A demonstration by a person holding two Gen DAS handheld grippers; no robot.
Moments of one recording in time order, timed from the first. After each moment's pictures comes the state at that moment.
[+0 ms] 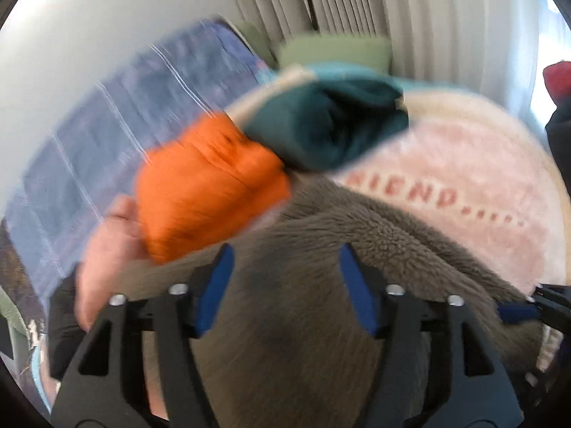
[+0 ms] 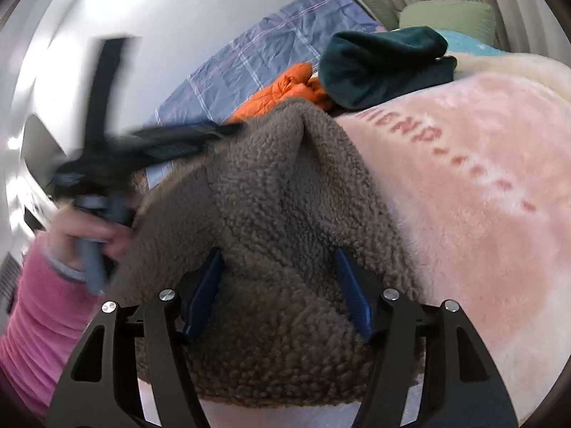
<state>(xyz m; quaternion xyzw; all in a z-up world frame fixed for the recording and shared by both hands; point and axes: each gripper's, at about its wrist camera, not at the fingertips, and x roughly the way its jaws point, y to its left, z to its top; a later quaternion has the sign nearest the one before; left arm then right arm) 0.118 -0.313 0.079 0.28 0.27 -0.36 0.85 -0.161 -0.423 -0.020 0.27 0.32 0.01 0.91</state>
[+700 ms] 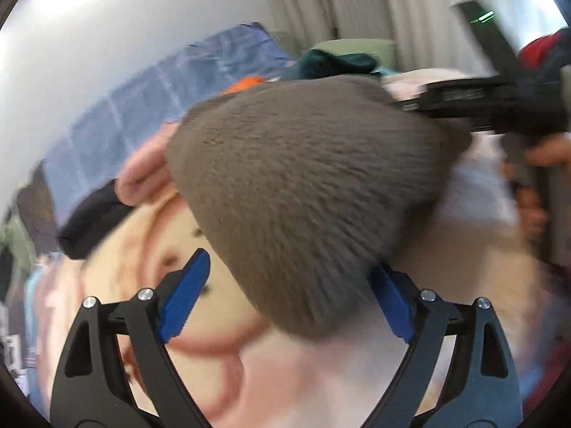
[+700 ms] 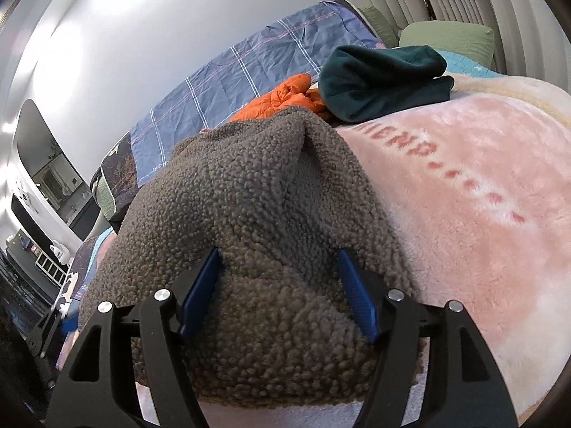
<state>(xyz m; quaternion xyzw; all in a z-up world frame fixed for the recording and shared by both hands) -0.035 -0.173 -0.008 0.27 0.27 -0.27 0.89 -0.172 -0.416 -0.012 0.26 0.30 -0.02 0.92</state>
